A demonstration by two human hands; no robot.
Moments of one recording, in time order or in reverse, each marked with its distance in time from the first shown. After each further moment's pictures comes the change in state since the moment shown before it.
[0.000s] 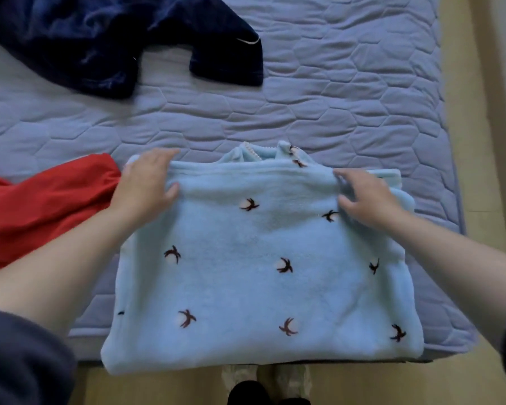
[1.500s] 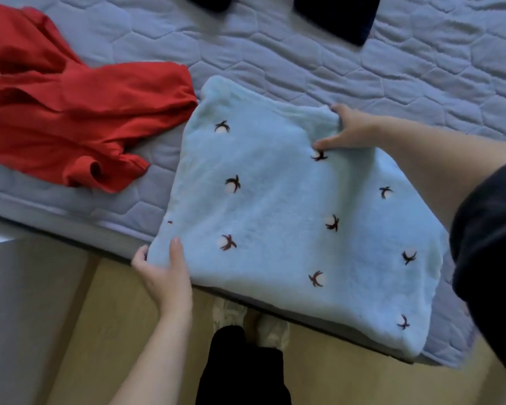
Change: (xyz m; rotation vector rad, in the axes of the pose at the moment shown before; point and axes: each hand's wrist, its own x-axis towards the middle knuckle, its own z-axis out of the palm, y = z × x) left_hand -0.238 0.071 0.067 -0.928 0.523 -1.515; right_hand 0.107 -0.149 -0.008 -0.137 -0.499 -0.101
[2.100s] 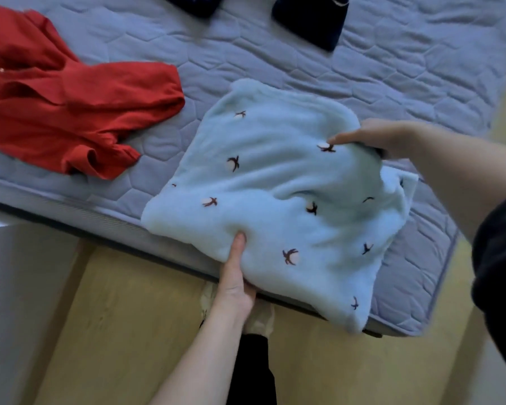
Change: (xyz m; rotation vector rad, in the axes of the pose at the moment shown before) left_hand -0.124 0.013 0.024 -0.653 -0.760 -0.681; right_hand -0.092 0.041 -0.025 0.625 -0.234 0.130
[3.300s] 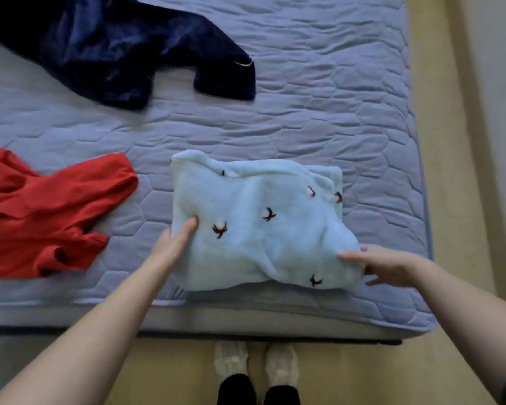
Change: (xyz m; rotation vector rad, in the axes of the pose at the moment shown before) left_hand 0.051 0.131 0.061 1.272 0.086 0.375; right_hand -0.079 0.207 0.078 0.414 -0.032 0.154
